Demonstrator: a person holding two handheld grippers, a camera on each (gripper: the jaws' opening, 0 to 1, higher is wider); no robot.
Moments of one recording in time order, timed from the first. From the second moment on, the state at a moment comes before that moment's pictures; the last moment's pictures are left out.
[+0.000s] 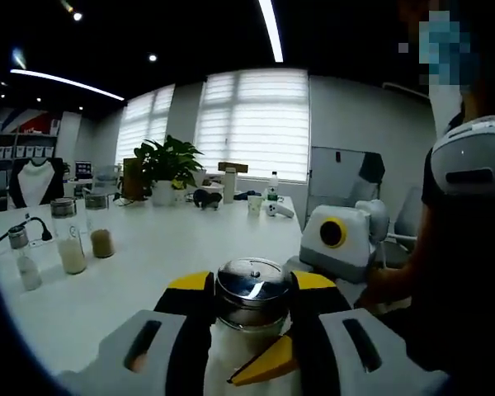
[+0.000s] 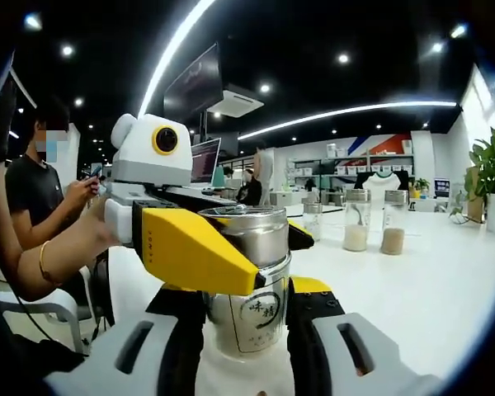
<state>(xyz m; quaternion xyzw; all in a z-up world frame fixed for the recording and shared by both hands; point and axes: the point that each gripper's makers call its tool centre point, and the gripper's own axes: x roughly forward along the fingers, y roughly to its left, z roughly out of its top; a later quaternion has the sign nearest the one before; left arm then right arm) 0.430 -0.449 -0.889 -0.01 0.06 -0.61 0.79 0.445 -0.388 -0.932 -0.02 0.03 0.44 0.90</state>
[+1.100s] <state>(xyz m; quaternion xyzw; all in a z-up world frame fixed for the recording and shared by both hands) 0.463 -0.444 -0.881 -0.05 0.04 -0.45 0.89 0.460 -0.395 -0.924 -0.02 0.01 0.39 0.92</state>
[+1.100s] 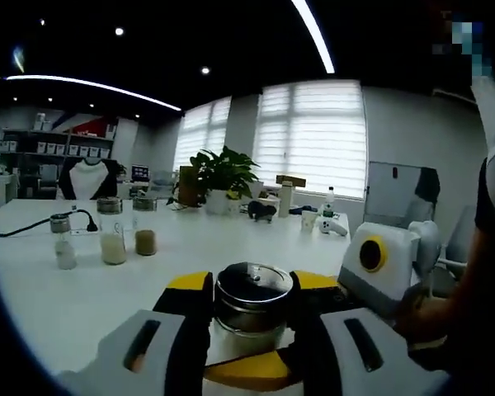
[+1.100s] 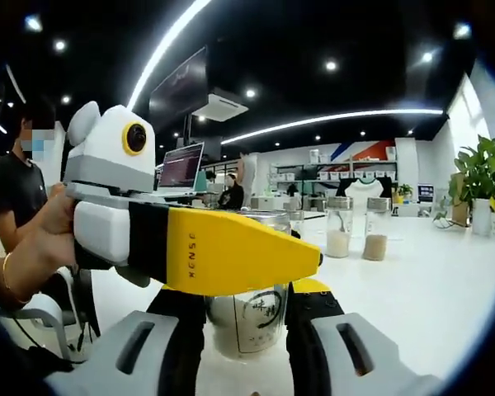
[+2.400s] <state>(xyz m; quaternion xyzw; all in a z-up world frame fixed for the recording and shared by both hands) 0.465 -0.435 -0.881 -0.05 0.01 -0.26 0.96 0.470 -0.403 -0.934 -0.03 0.01 0.36 0.93</state>
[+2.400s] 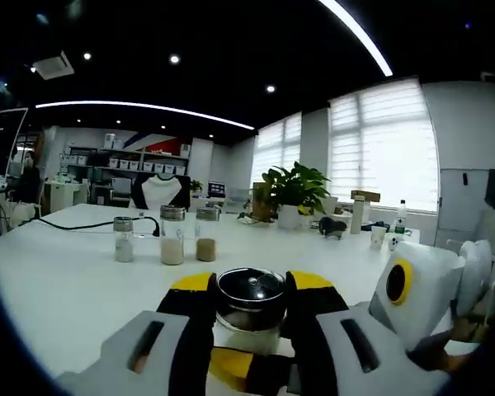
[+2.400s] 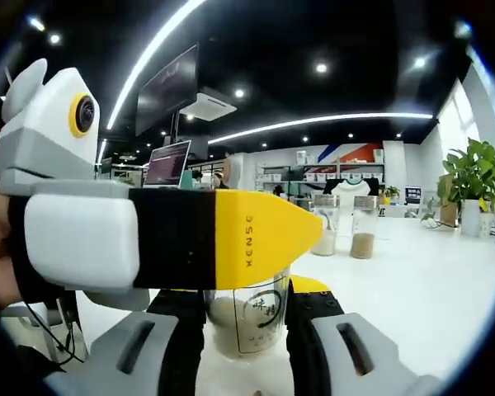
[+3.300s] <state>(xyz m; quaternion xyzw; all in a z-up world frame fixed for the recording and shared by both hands) 0.451 -0.441 -0.873 0.01 -0.01 -0.43 0.90 0.460 -0.400 -0.929 -0.03 0.01 0.40 0.92</state>
